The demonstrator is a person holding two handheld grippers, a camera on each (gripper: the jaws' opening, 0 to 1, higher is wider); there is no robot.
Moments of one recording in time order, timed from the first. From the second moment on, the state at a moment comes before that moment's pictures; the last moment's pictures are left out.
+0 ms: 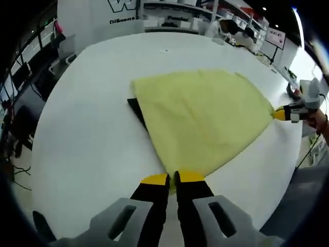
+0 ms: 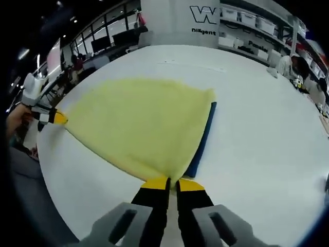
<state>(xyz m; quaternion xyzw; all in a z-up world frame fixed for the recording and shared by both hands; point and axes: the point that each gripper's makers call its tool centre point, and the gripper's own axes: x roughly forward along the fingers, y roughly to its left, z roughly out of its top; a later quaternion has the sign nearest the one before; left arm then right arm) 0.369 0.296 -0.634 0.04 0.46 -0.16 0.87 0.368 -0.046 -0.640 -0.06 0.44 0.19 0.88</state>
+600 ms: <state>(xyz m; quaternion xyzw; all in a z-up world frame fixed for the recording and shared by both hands) 0.342 0.301 -0.634 0.05 0.46 -0.15 0.87 0.343 -0.041 -0.642 -0.06 0.44 0.19 0.88</state>
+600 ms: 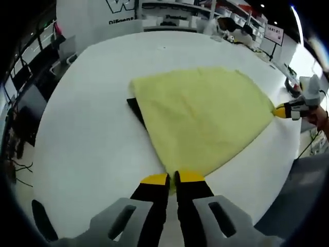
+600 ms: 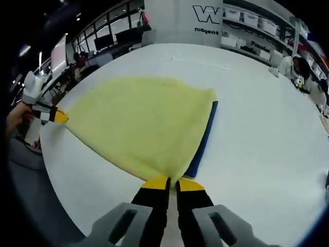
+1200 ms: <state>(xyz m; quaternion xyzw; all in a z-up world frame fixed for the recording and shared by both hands) 0.334 0.302 -0.636 0.07 0.45 -0.14 0.88 0.335 -0.040 -0.643 -0.06 0.43 0.19 0.88</state>
